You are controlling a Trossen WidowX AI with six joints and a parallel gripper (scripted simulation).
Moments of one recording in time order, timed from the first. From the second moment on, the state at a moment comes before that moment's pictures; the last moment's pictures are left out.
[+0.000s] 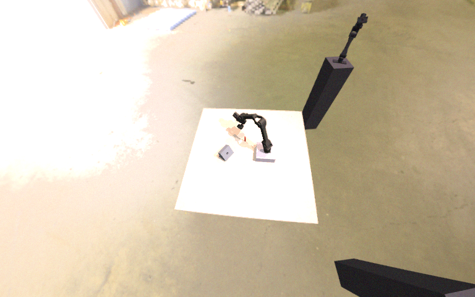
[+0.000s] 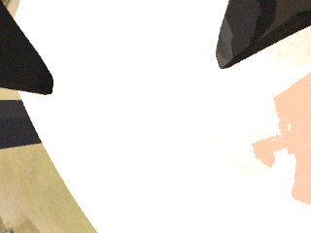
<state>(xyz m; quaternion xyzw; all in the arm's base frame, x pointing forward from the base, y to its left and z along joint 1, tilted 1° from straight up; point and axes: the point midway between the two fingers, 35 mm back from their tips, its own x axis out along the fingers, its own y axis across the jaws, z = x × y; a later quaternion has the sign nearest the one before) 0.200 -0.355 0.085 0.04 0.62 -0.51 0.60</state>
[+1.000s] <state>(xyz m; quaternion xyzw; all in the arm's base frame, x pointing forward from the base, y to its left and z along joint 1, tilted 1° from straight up) 0.217 -0.196 0.067 0.03 0.70 -0.07 0.71</state>
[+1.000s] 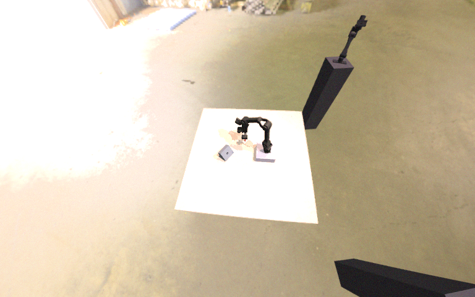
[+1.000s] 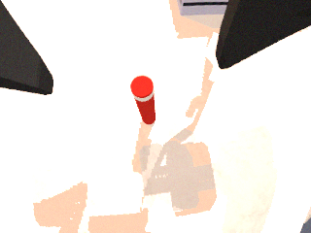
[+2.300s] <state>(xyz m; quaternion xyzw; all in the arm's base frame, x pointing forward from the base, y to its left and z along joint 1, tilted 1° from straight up) 0.218 -0.198 0.010 0.03 0.69 -0.06 0.72</state>
